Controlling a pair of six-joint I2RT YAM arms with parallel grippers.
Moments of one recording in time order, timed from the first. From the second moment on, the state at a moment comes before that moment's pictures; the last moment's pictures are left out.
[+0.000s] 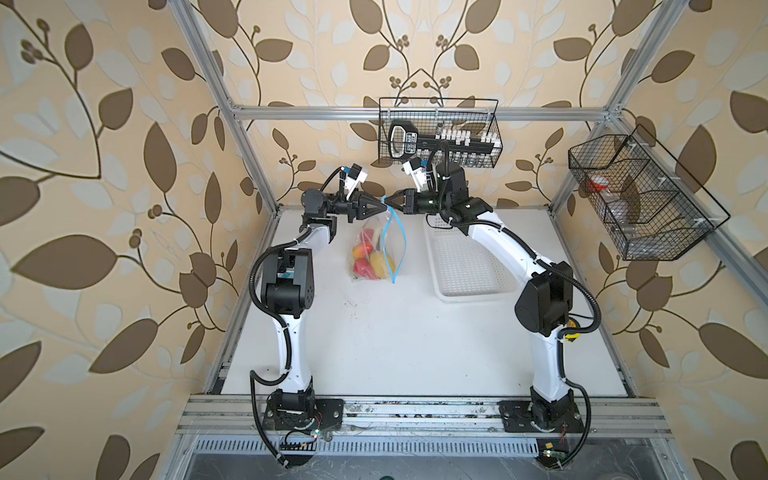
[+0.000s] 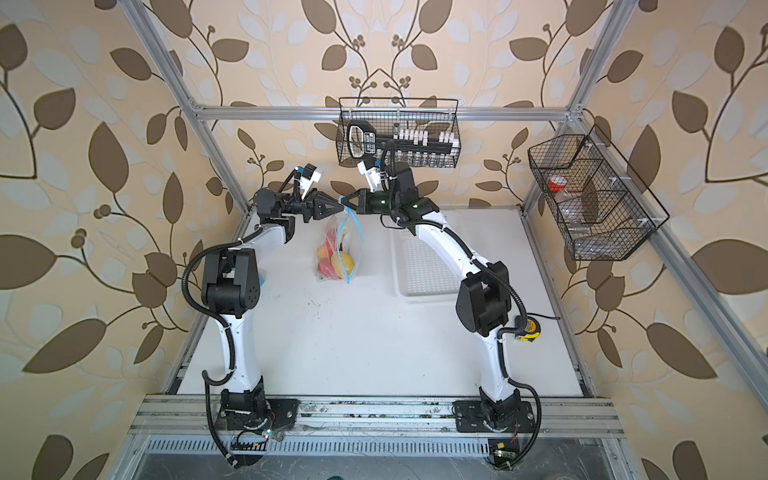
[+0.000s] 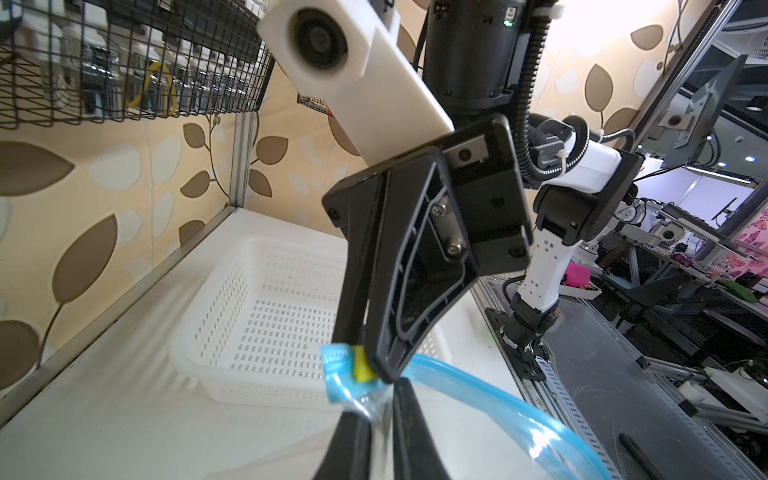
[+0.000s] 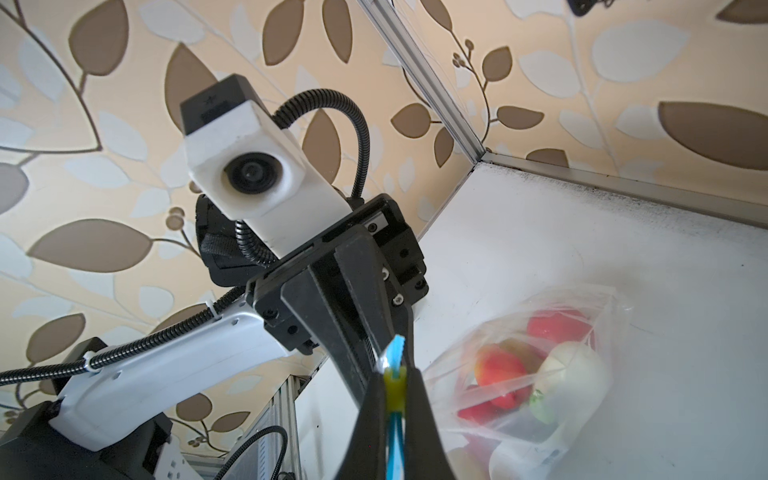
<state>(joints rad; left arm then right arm) -0.04 2.17 1.67 1.27 1.59 -1.06 0.48 2.12 2.09 -0.27 -0.66 0.52</state>
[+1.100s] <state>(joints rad) -0.01 2.17 1.68 1.27 1.59 -1.08 0.48 2.07 2.02 -0.29 -0.63 0.42</state>
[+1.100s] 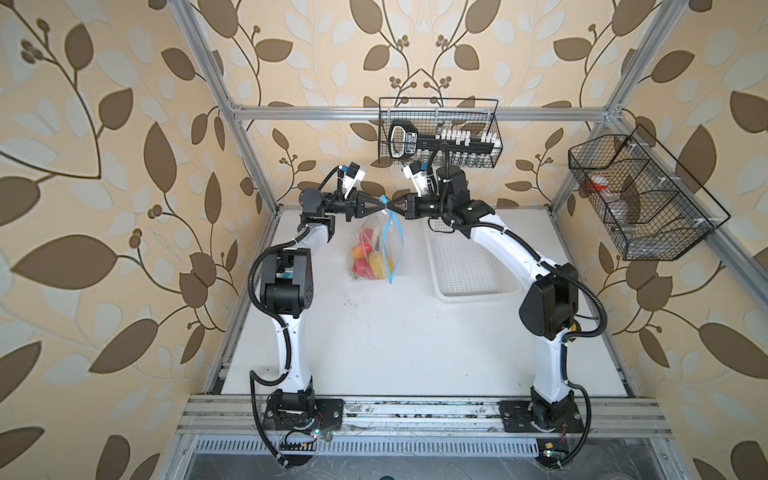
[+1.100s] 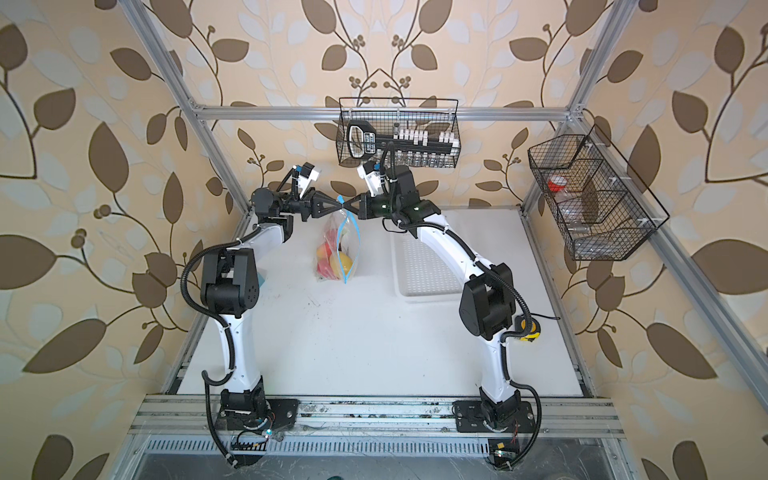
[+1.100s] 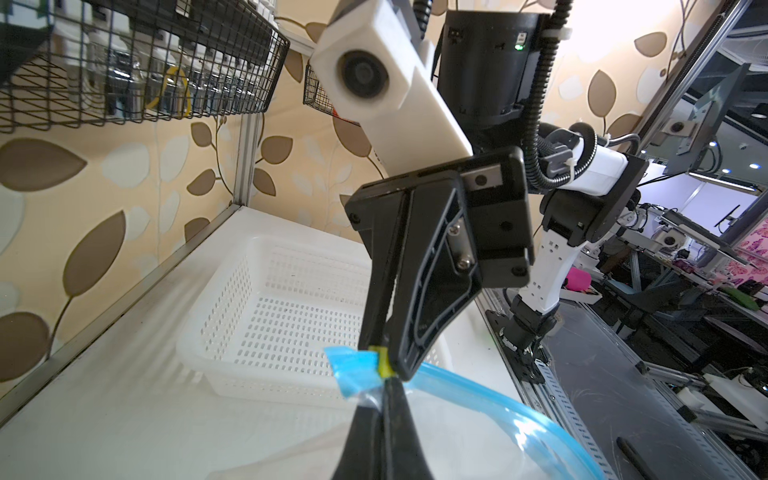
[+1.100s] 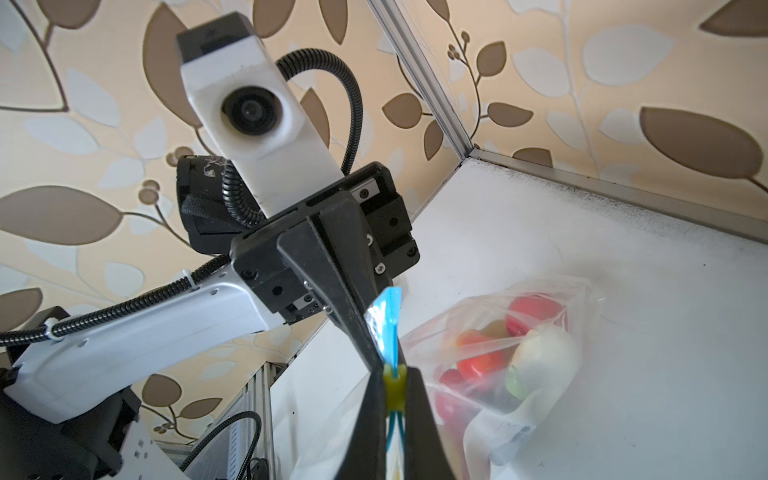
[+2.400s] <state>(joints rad) 0.04 2.17 1.71 1.27 1.48 -1.08 0.52 1.92 1.81 -0.33 -0.49 0.37</state>
